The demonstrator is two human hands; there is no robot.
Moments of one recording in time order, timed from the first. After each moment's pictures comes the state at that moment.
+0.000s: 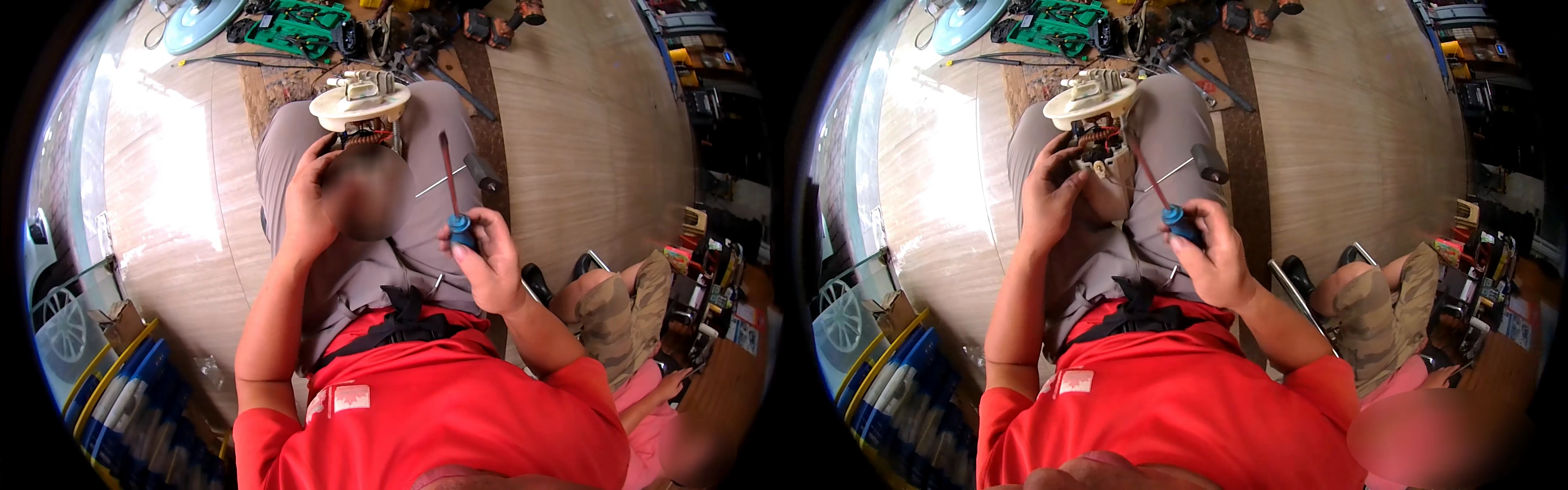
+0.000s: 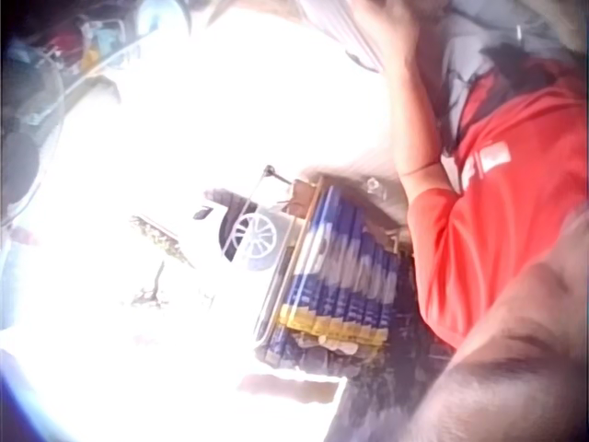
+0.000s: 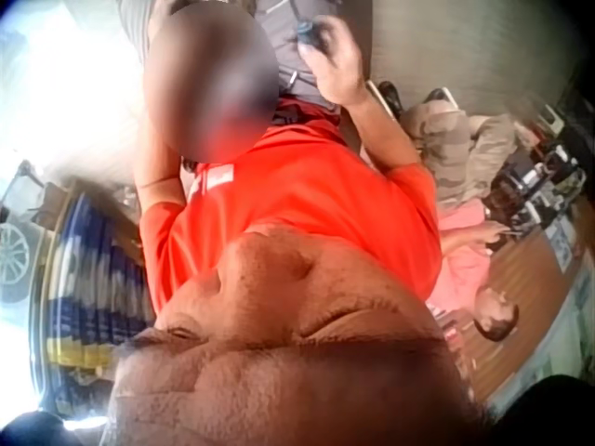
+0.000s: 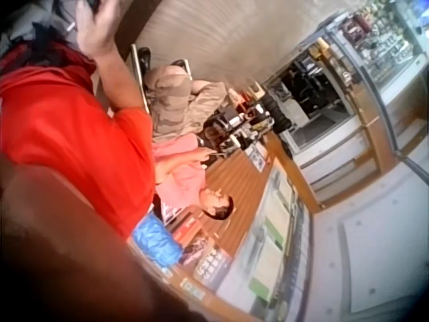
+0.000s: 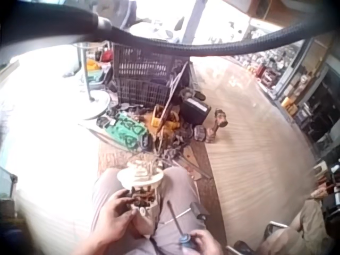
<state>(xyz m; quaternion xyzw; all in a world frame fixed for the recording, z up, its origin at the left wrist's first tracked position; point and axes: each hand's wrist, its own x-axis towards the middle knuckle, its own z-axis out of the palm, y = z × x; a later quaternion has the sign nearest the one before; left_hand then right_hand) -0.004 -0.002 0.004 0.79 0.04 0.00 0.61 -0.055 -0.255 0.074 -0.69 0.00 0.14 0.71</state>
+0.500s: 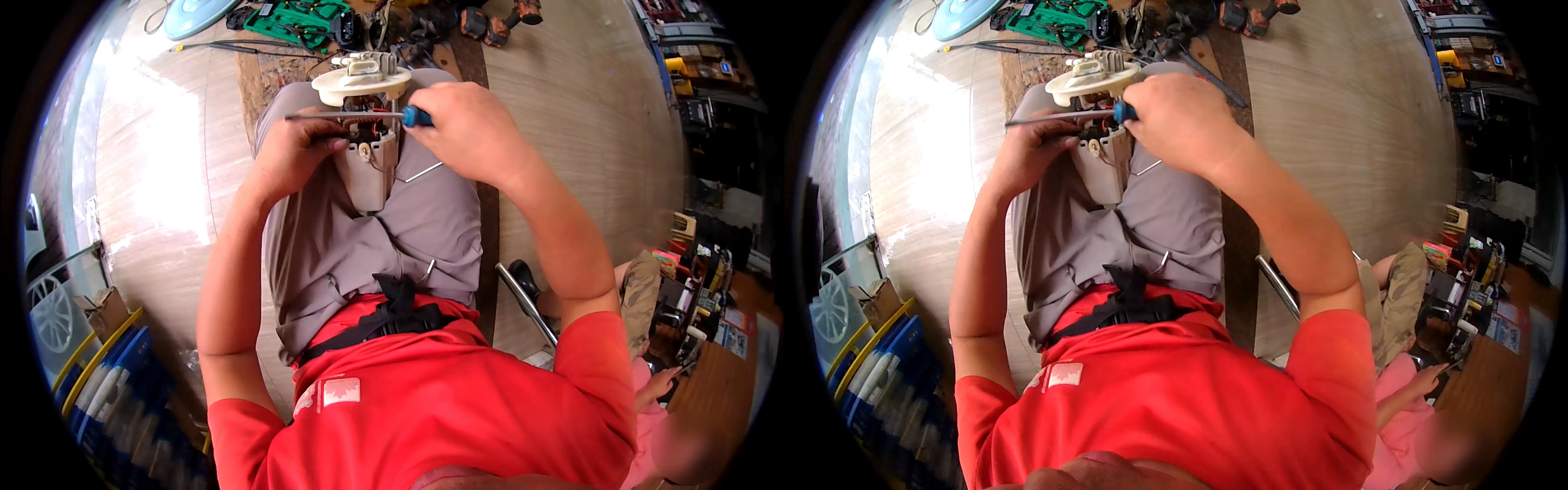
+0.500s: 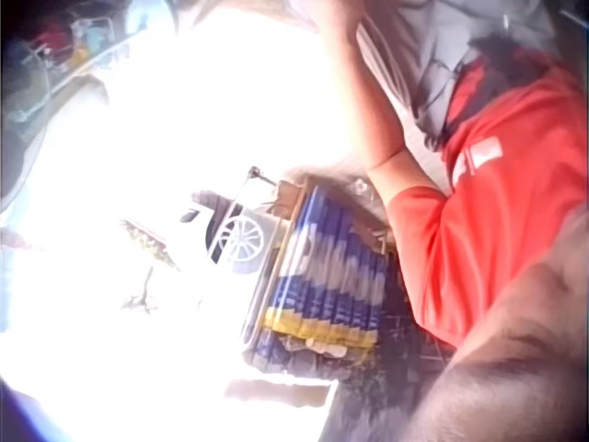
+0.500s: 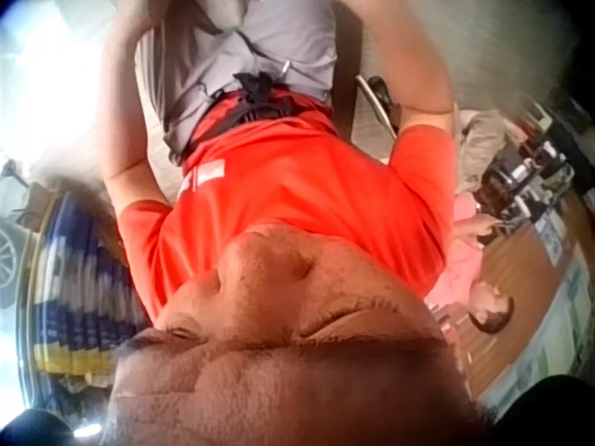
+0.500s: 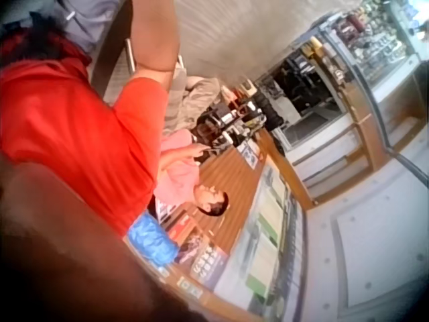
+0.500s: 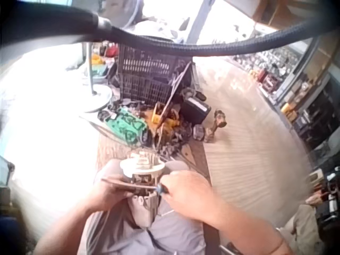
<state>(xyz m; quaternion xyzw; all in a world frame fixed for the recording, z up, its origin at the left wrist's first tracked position) 0.040 0.033 0.010 0.86 -0.11 -0.07 0.49 0.093 -0.208 0.116 -0.92 -0.36 0.09 0.10</state>
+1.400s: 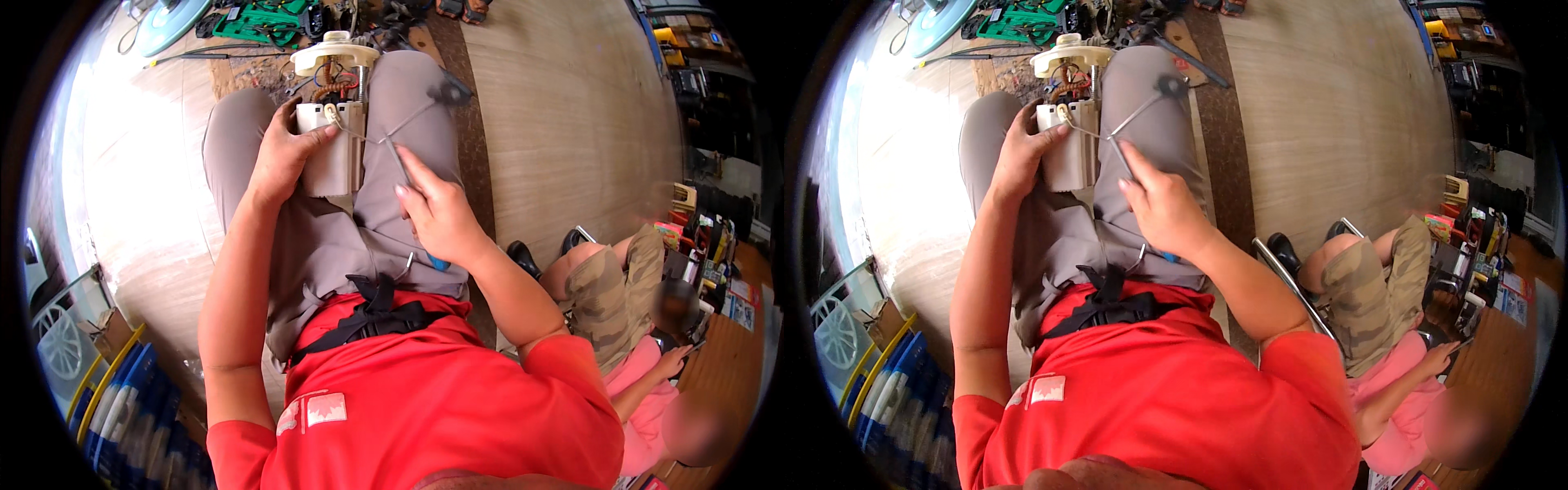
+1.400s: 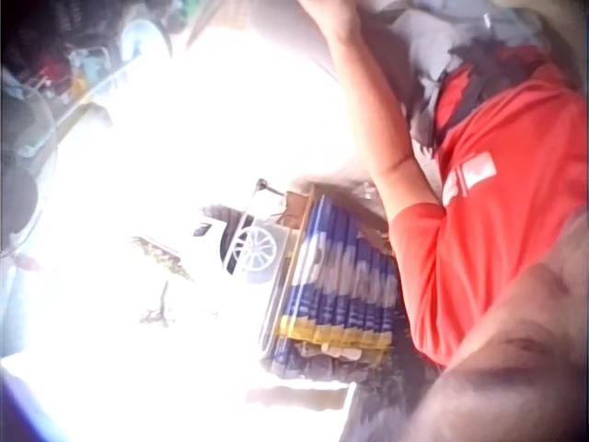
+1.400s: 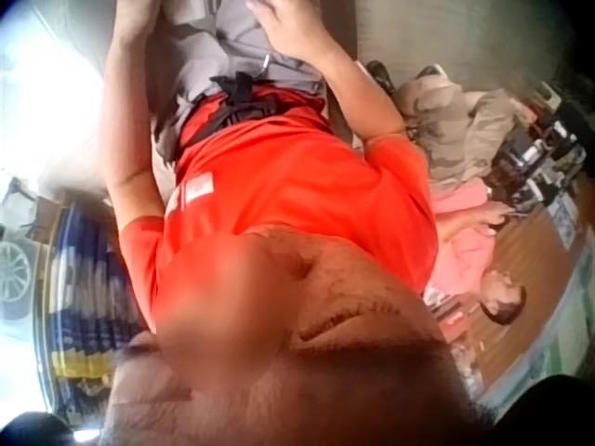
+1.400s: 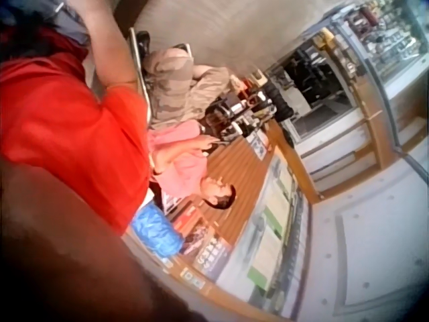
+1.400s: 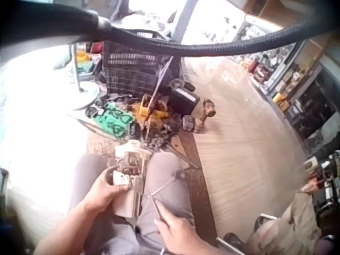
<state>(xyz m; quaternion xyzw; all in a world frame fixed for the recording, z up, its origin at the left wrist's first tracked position) 0.042 -0.015 -0.037 0.61 0.12 -0.12 0.77 -0.025 -0.252 0.054 -0.85 -0.07 0.19 0.49</state>
